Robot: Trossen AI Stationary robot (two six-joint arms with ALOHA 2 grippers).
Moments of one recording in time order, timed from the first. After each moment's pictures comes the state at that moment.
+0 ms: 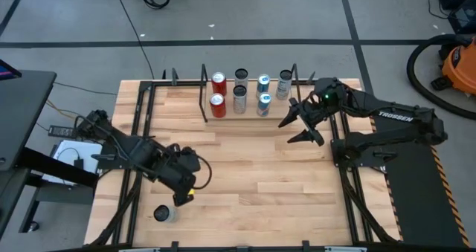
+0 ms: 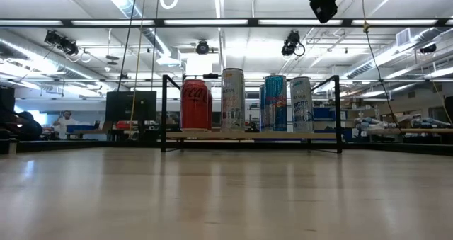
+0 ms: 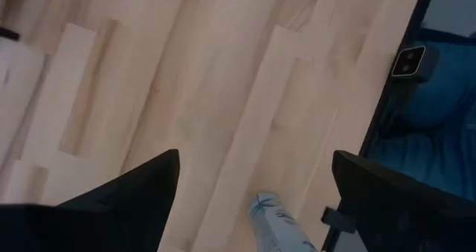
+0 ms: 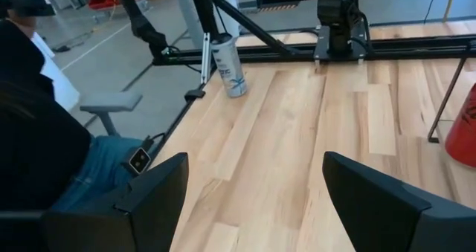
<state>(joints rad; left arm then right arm) -0.54 1.58 1.79 -1.45 -0.18 -0.88 -0.30 0.93 0.90 -0.42 -0.70 -0.08</state>
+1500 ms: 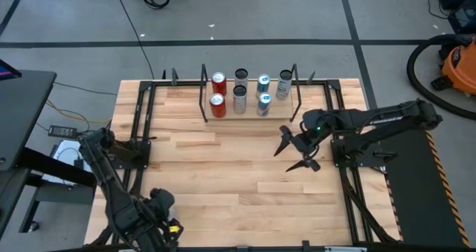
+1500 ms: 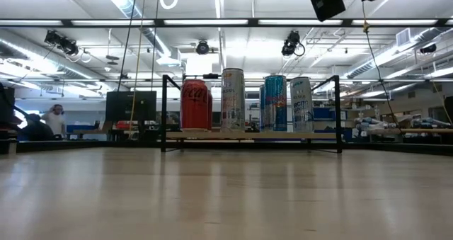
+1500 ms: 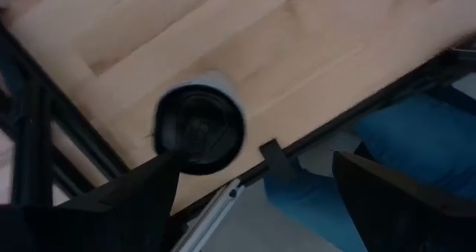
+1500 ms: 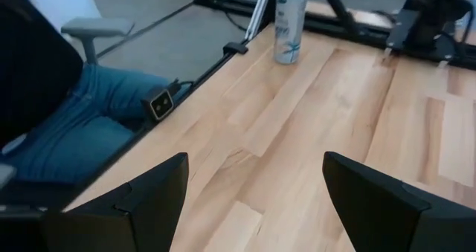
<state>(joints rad) -0.95 1.77 1.79 -1.49 -0.11 -1.95 0.06 1.00 0.77 -0.28 -0.48 -0.22</state>
